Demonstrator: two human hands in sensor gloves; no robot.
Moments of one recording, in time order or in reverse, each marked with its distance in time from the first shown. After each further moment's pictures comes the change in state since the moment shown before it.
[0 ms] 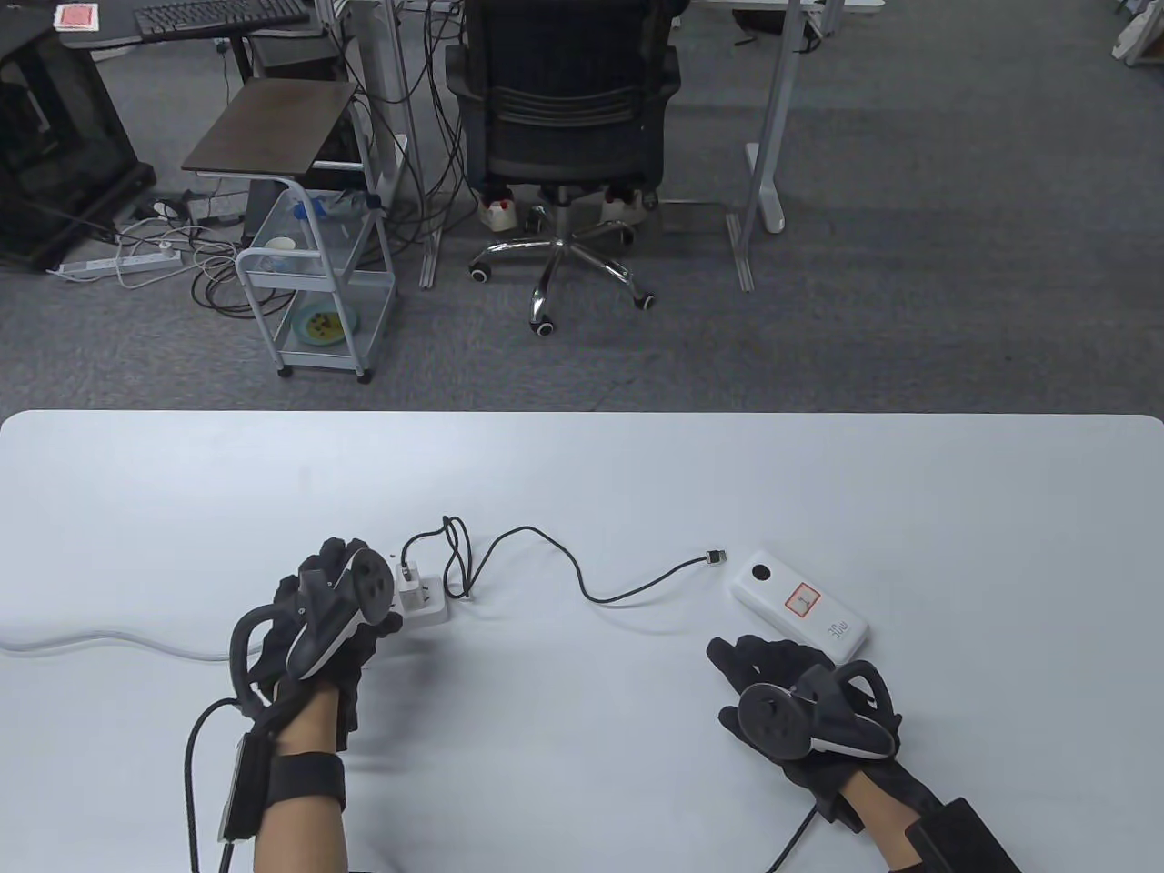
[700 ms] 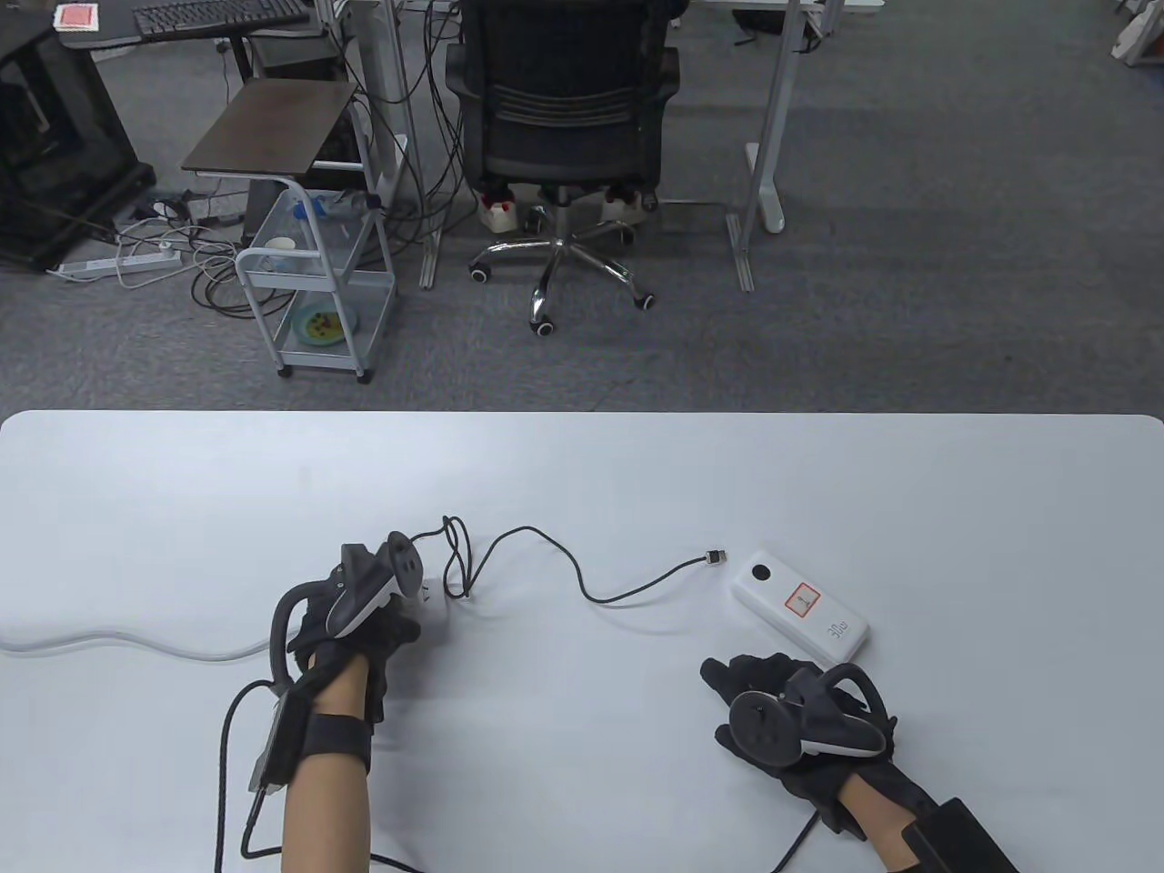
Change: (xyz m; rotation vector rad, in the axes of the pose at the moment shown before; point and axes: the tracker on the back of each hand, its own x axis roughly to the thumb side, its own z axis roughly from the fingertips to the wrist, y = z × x) left_hand 0.024 -0.046 -0.039 -0.241 -0.008 -0.096; right_hand 0.007 0.009 0.000 0.106 -0.068 0.020
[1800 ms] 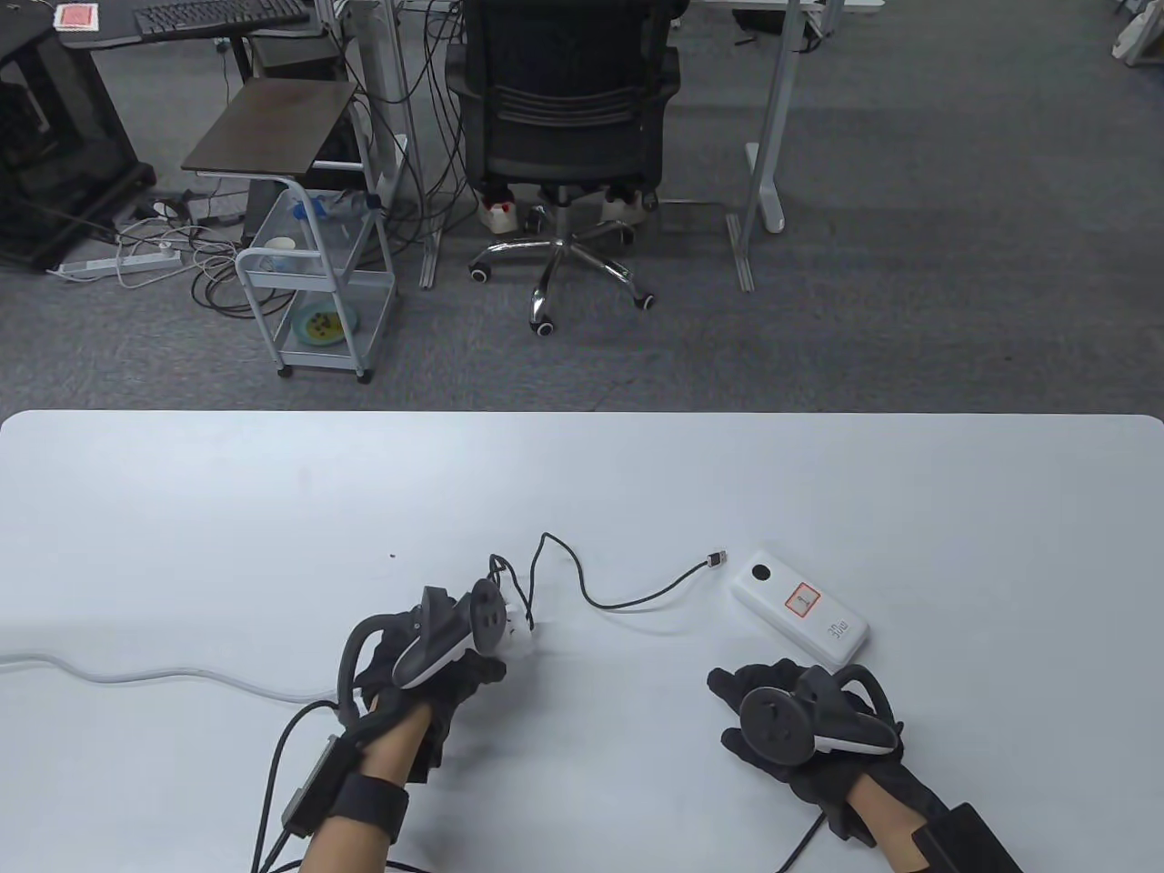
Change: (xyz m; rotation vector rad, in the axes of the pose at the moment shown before) left_hand 0.069 0.002 0.081 0.103 -0.253 -0.027; right_hand -0.008 -0.002 0.005 0.020 -0.005 -0.076
